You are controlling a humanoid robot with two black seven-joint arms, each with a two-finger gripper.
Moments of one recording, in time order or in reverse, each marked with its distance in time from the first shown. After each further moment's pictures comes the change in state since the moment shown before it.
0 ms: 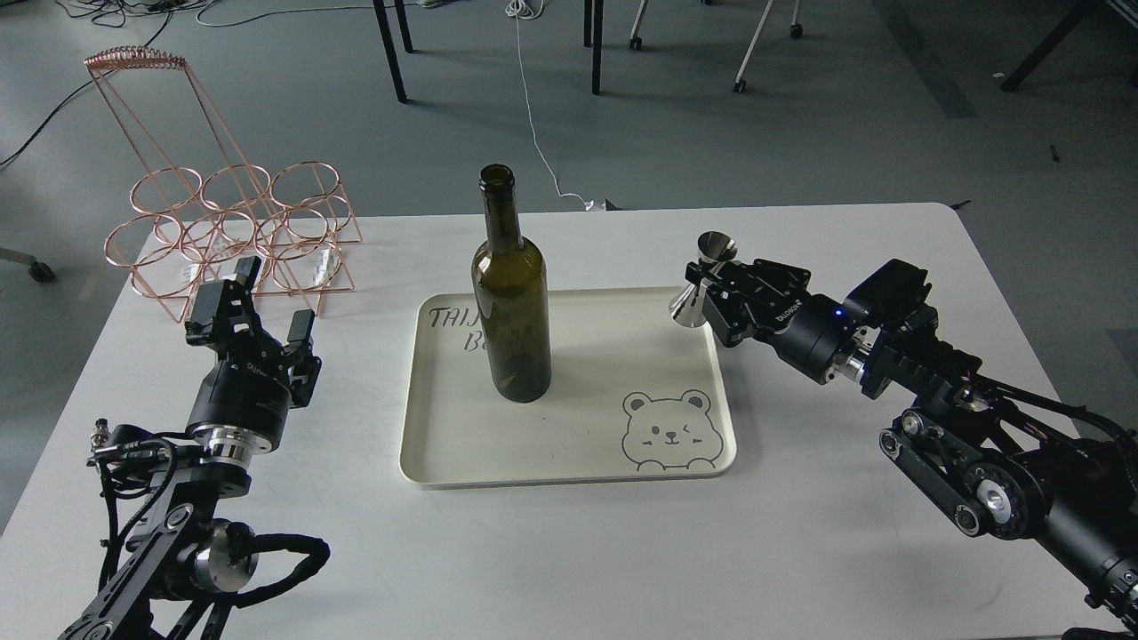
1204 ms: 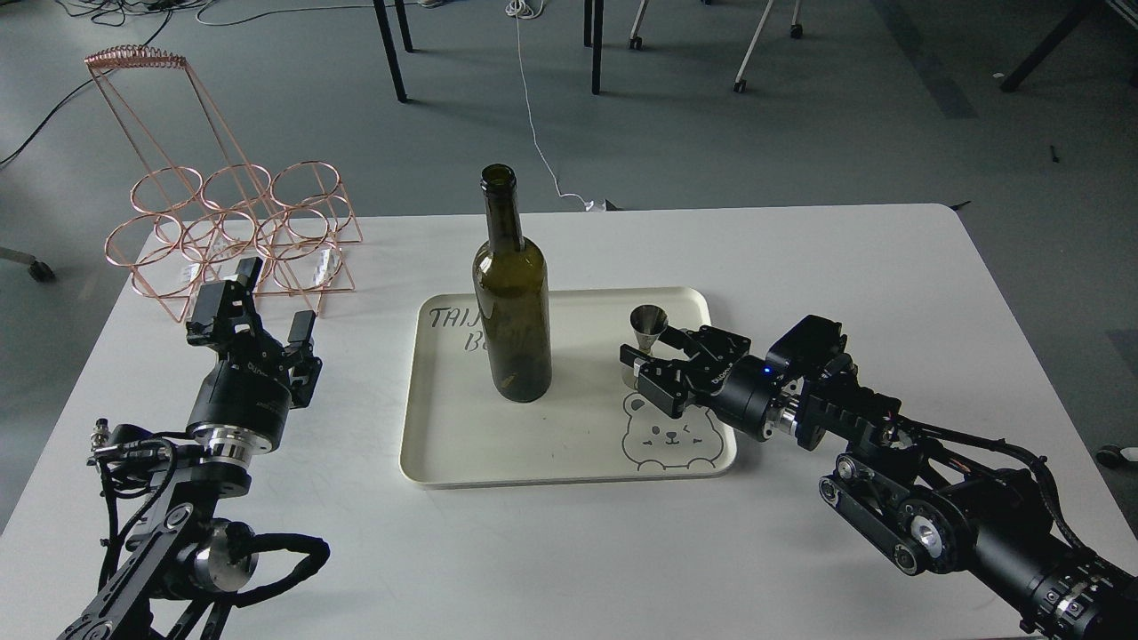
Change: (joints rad) left arm 0.000 0.000 0.000 -0.001 0.002 0.000 0.006; right arm -0.019 0.149 -0.139 -0.085 0.000 0.048 0.000
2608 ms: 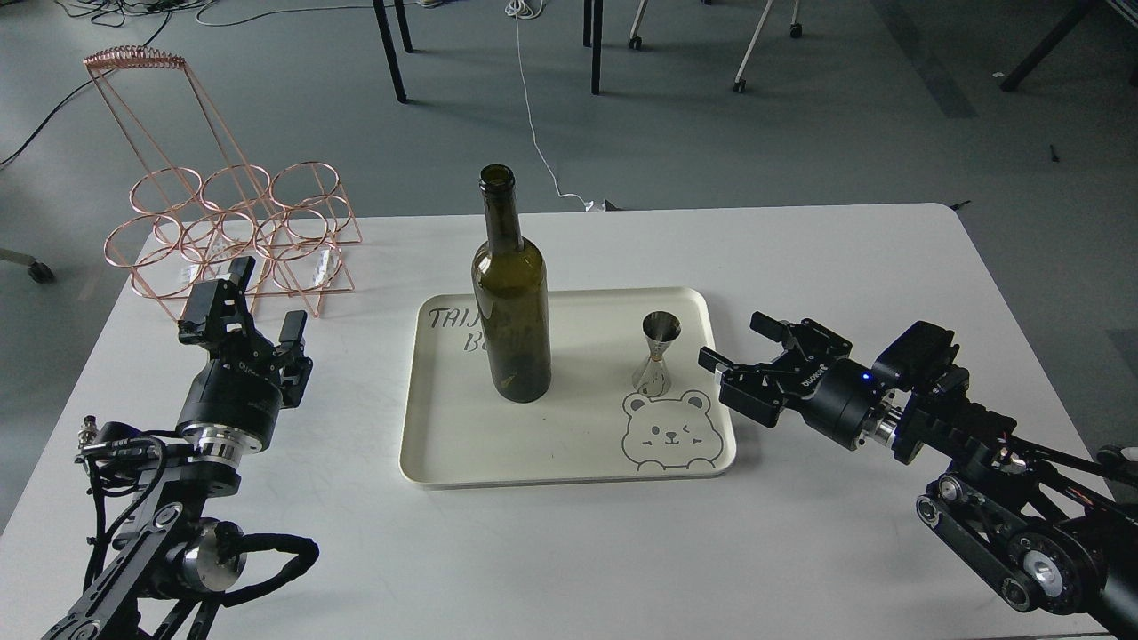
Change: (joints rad) left arm 0.001 0.030 0.002 -0.001 -0.003 0.000 0.002; right arm -0.116 -0.186 0.089 0.174 0.000 0.002 0.000
